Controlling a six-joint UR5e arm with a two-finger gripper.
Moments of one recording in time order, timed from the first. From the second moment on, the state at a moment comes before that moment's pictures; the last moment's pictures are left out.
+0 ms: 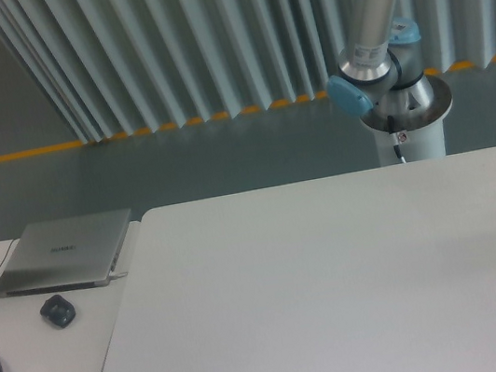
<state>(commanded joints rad) 3.14 -1.91 -1.49 -1.15 1.31 1.33</state>
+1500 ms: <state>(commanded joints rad) 3.14 -1.95 -1.65 -1.05 1.52 0.76</state>
